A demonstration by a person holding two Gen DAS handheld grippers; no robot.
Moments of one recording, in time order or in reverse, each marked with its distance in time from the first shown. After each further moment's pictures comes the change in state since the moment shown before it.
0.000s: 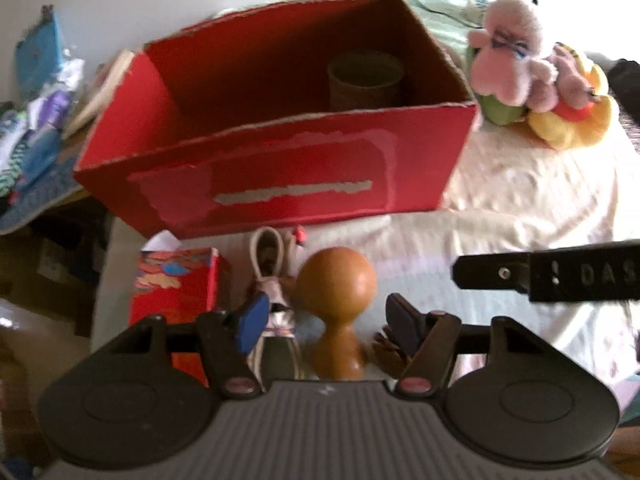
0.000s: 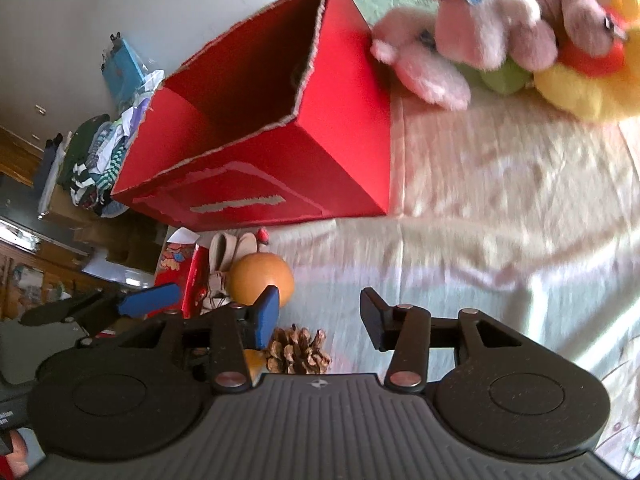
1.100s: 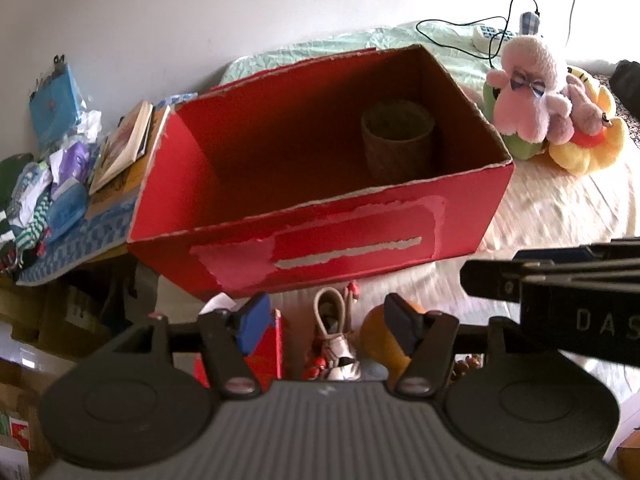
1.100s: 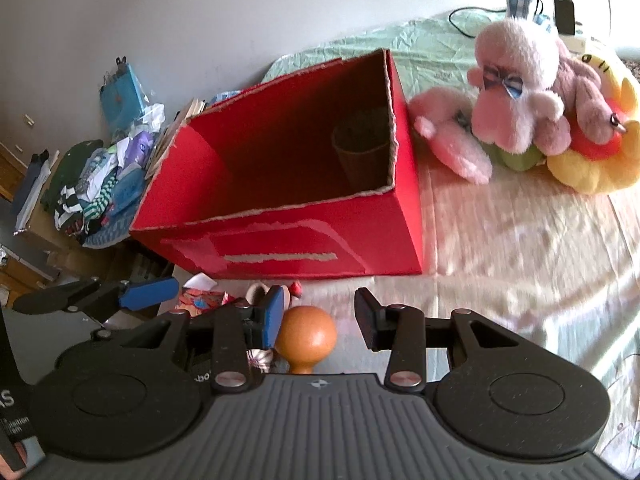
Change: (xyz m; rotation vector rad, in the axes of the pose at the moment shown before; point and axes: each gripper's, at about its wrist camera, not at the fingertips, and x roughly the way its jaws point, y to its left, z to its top) left arm -0.016 0.022 0.023 0.068 -0.102 0.097; right arm -0.009 0.074 -0.001 -0.088 -0.185 -0.135
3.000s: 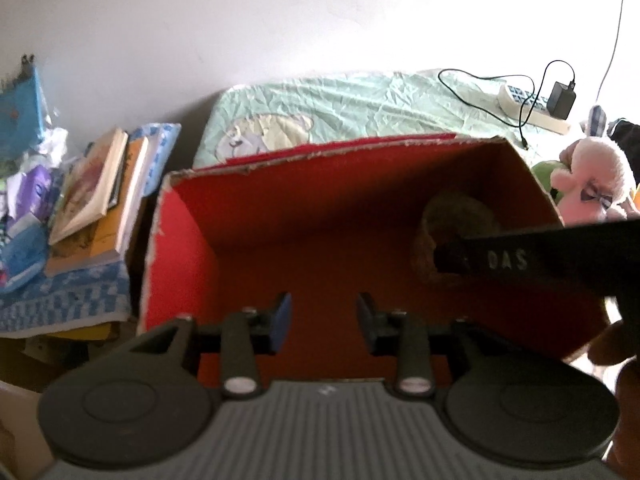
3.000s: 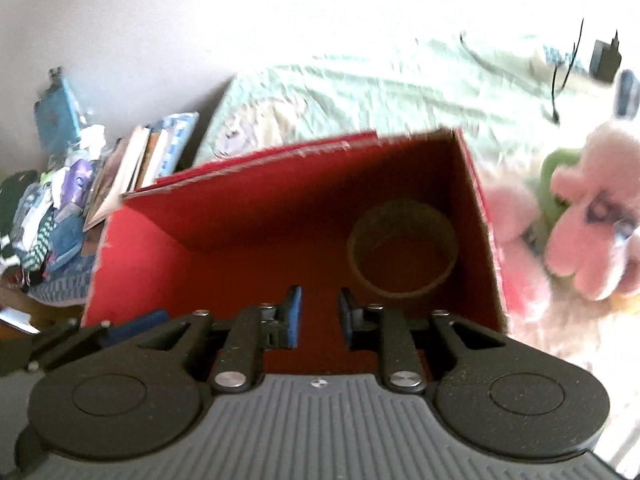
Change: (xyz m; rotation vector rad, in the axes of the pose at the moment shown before) left arm 0.067 0.088 0.093 -0.058 -0.081 -0.130; right arm 0.084 0.055 0.108 -0.025 -0.021 -0.176
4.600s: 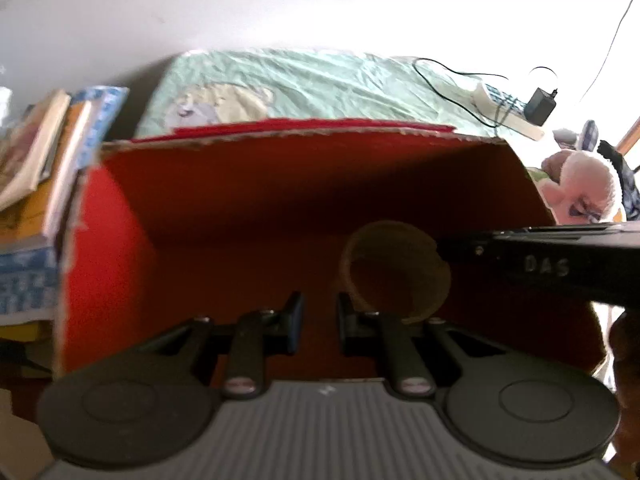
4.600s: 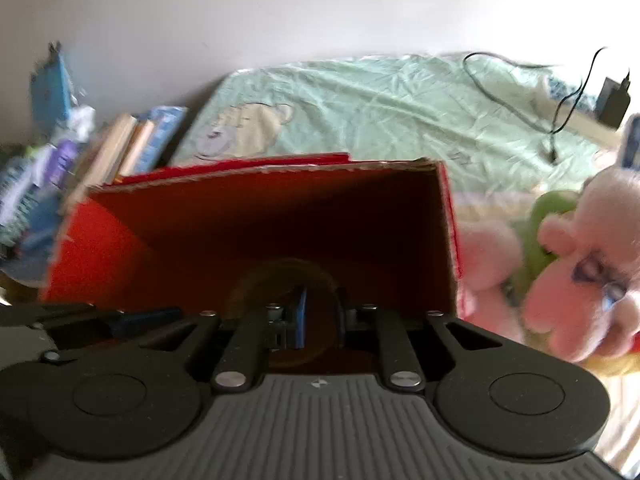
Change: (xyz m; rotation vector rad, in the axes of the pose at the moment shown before) left arm 0.048 0.021 0.015 -0.070 0.064 -0.186; right arm 0.025 -0.037 0.025 -0.049 0.023 0.011
